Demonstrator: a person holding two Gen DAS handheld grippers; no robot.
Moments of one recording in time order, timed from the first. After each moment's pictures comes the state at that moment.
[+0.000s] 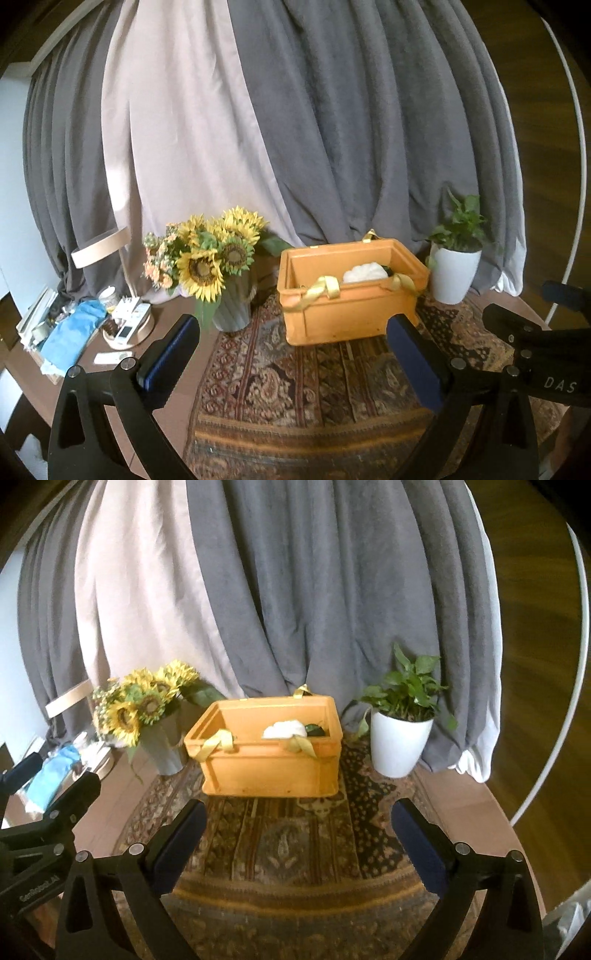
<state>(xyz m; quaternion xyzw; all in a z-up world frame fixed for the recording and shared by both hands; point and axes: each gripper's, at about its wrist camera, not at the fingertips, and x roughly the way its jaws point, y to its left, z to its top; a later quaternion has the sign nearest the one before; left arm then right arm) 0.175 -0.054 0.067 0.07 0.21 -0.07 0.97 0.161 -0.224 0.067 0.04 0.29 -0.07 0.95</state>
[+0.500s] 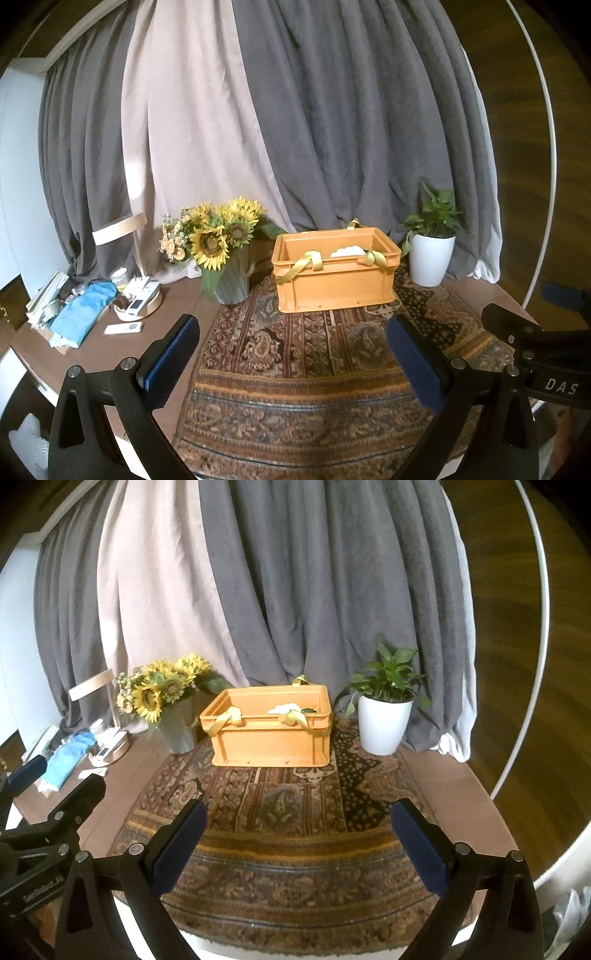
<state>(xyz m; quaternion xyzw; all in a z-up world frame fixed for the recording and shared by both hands) 0.073 -0.050 0.063 0.06 0.21 -0.07 0.97 0.055 -0.221 0.068 0.04 0.28 -0.07 0.96</state>
